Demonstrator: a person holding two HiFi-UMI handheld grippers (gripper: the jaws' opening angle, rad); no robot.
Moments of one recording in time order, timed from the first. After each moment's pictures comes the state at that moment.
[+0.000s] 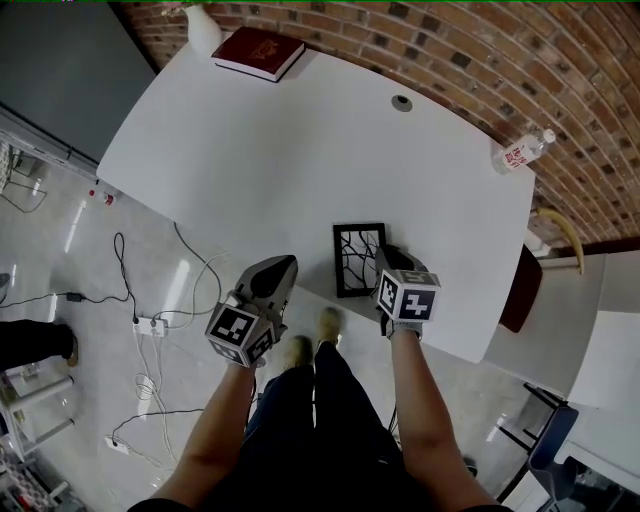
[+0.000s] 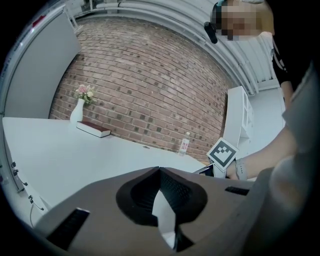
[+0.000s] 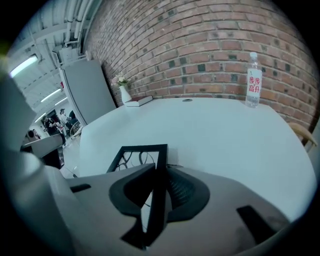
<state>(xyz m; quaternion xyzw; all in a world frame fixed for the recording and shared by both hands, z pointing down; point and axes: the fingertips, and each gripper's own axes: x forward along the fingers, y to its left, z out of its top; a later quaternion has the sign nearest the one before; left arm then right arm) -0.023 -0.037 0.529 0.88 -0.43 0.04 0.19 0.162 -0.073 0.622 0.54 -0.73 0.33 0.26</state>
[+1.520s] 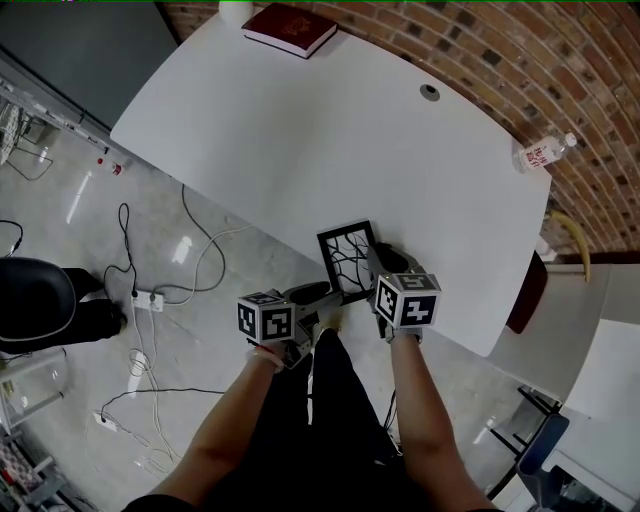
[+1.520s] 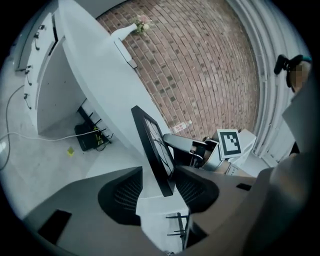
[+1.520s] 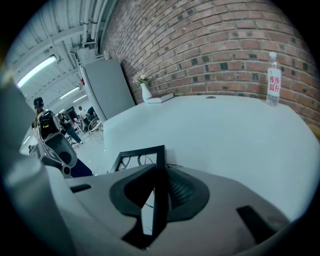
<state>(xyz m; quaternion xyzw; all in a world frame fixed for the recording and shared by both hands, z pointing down) 0.026 0.063 0.633 0.78 -0.29 0.01 0.56 0.092 -0.030 0.621 0.46 -0.79 0.32 0.26</state>
